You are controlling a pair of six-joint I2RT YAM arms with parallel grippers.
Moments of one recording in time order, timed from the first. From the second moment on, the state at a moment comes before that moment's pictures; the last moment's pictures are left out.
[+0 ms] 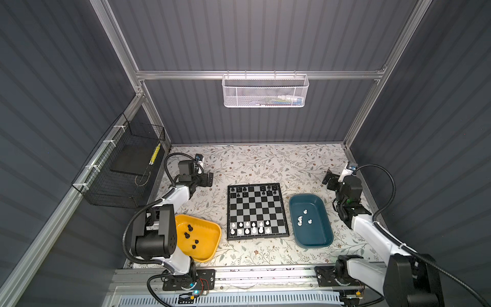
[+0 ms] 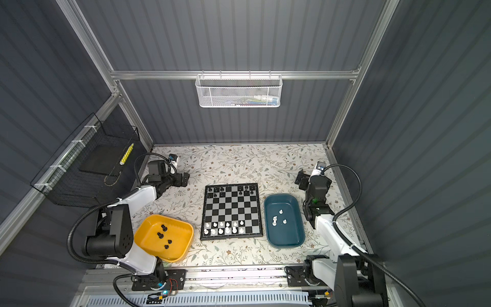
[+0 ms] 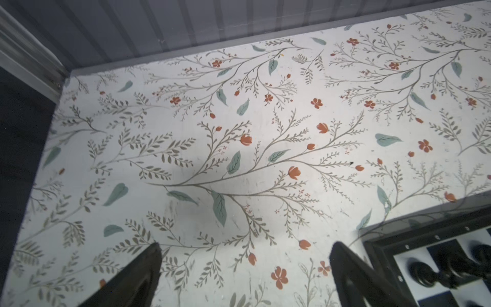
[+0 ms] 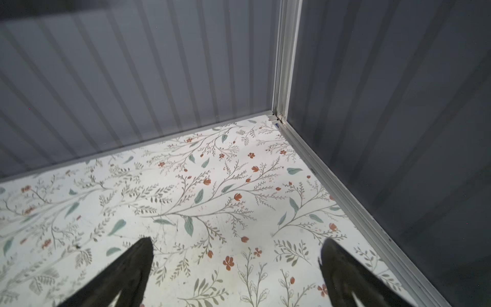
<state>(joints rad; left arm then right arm) -0.02 1.59 0.98 -0.07 0.15 0.21 0.04 1.09 0.59 0.23 0.31 0.18</state>
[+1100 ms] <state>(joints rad) -0.16 1.59 1.49 -0.85 0.22 0.31 0.19 0.93 0.90 -0.76 -0.08 0.40</state>
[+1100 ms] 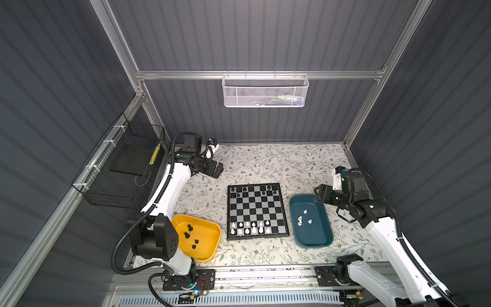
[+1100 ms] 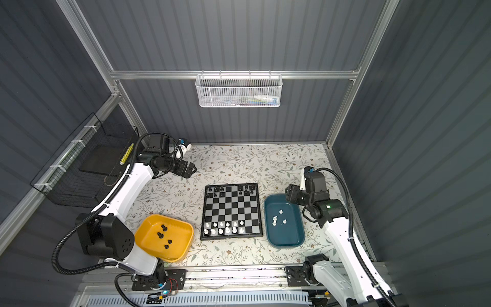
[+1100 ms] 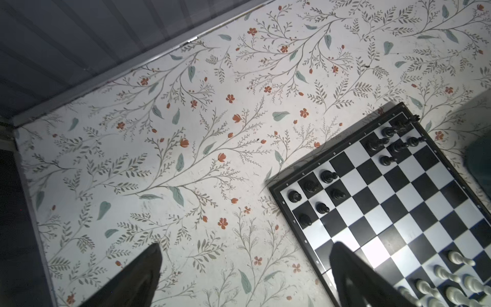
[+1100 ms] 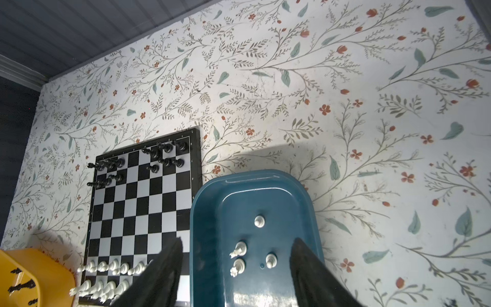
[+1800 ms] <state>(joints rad) -0.18 1.67 1.64 -0.96 0.30 0.28 0.27 1.19 0.95 -0.93 -0.12 0.41</state>
